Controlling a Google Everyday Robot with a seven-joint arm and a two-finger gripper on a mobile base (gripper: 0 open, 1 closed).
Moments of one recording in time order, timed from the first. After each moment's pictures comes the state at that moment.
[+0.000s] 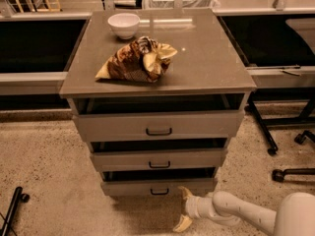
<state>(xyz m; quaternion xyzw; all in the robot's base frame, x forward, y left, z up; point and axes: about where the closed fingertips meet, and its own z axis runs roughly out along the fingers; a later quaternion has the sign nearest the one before) 0.503 -0.090 0.201 -0.59 0.68 0.21 0.38</state>
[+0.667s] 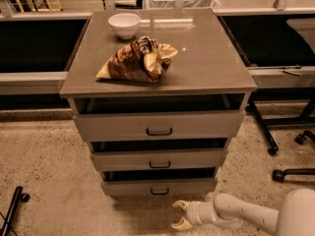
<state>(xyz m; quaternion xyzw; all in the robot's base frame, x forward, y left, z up) 0.459 -0.090 0.210 -0.60 0.68 0.24 0.34</state>
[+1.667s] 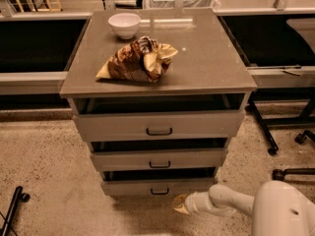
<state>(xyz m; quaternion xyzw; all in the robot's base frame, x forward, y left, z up) 0.521 -0.100 0.167 -0.59 0.70 0.22 0.33</state>
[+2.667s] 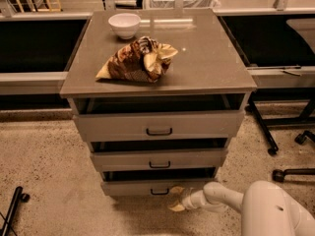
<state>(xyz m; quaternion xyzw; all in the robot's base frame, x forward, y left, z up) 0.559 -0.081 0.145 -0.57 0.71 0.21 0.35</state>
